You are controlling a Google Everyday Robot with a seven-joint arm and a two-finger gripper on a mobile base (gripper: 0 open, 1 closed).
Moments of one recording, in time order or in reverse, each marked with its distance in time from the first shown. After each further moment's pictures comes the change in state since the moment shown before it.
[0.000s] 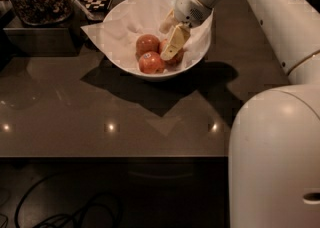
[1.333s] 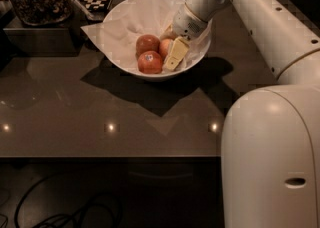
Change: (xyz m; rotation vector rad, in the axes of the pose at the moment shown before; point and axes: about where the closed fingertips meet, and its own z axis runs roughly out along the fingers) arm 0.024 0.001 0.037 -0.082 0.013 -0.004
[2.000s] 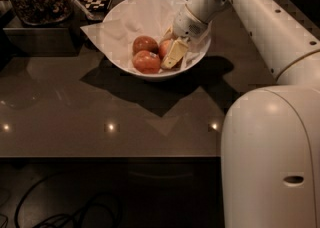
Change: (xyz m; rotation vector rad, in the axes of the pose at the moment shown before) arm 0.005 -0.004 0.002 0.008 -0.007 -0.038
